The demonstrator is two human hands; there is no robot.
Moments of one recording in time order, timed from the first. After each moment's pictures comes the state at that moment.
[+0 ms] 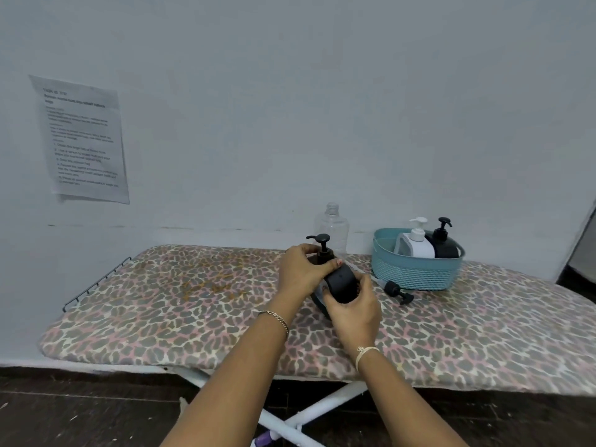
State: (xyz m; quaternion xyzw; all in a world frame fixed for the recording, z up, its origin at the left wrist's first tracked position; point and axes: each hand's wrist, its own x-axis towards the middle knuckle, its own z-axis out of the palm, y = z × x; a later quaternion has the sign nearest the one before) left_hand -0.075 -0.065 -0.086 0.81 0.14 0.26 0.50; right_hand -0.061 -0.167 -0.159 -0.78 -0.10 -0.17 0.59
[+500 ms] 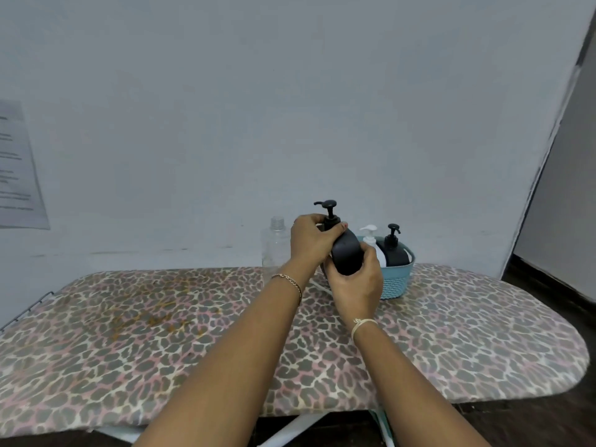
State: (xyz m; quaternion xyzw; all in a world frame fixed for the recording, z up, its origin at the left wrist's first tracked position) left_hand 0.023 -0.147 -0.031 0.79 0.06 0.27 0.55; right_hand 0.018 -0.226 -0.111 -0.73 -0.08 -0.32 0.60
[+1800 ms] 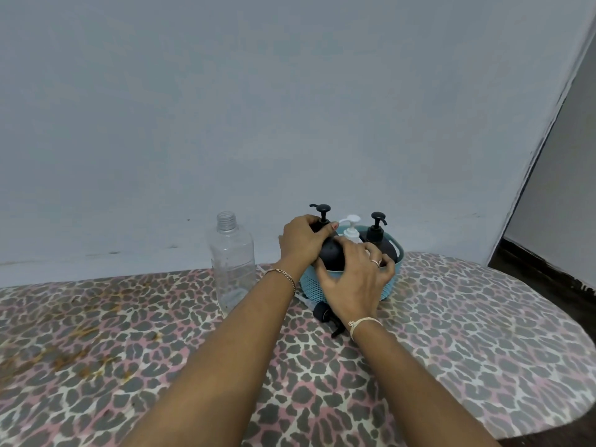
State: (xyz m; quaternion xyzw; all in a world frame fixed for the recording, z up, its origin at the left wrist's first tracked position) left_hand 0.156 -0.151 -0.094 0.86 0.06 0.19 0.47; right_hand 0.122 -0.252 -0.155 -0.88 -0.06 -0.39 0.27
